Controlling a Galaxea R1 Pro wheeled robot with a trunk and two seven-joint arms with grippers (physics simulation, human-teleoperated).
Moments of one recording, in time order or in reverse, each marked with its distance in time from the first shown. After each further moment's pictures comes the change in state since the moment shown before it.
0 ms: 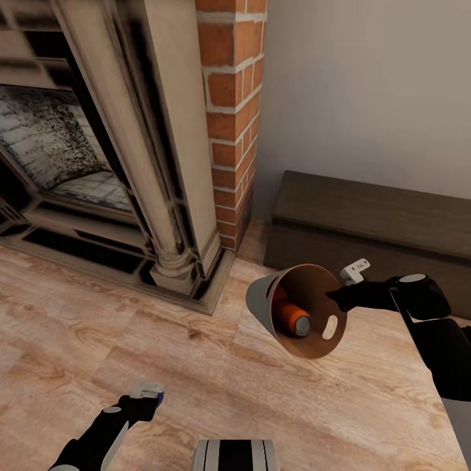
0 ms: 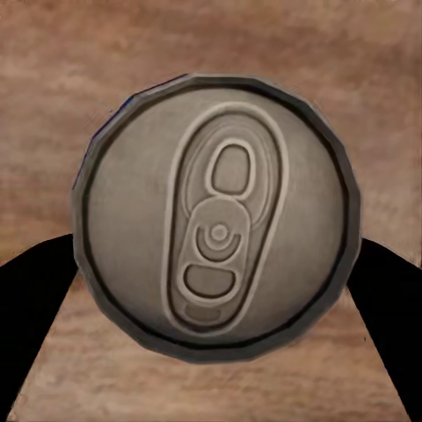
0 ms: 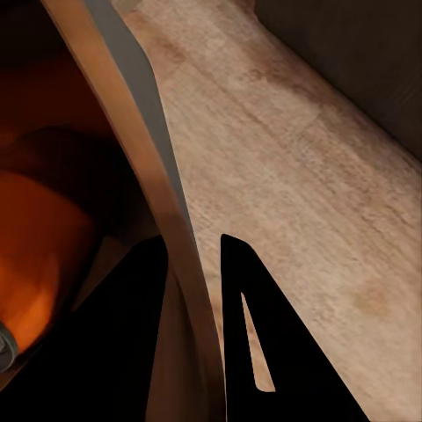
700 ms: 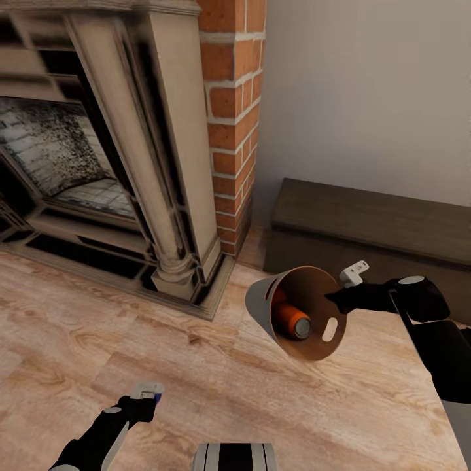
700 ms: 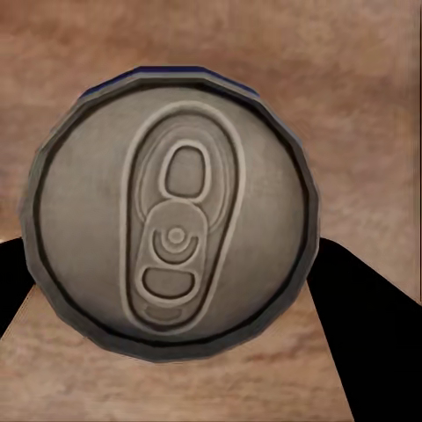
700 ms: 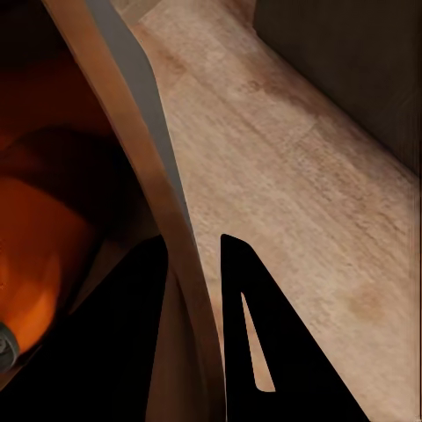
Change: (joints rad) left arm 0.000 -0.001 0.000 0.003 -0.001 0.005 0.002; right arm 0.009 0.000 0.003 0.000 -0.002 0.000 0.000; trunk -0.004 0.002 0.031
